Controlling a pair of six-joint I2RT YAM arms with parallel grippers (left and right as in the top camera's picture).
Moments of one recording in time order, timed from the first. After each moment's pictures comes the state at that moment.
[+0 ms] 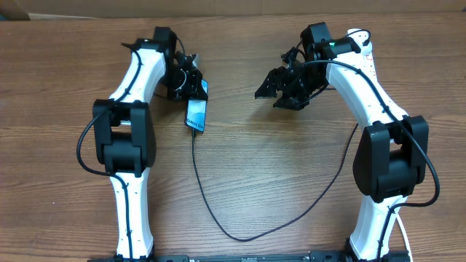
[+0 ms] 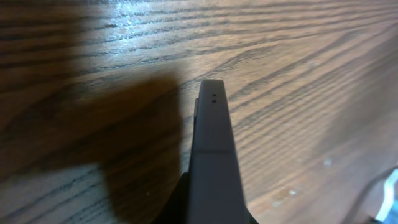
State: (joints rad) left arm -0.11 2.42 2.00 -1.10 0.51 -0.06; right arm 0.20 2.10 1.77 -1.09 -0.67 0.36
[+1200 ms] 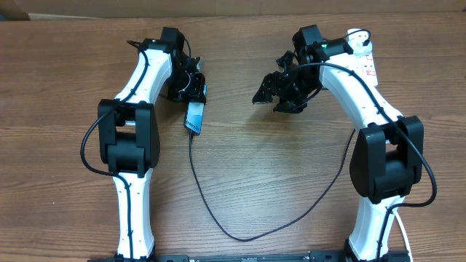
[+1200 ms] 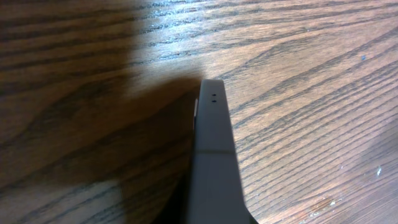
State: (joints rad) left arm -0.14 2.42 2.00 -1.10 0.39 -0.04; right arm 0.24 2.10 1.77 -1.12 -0.59 0.36
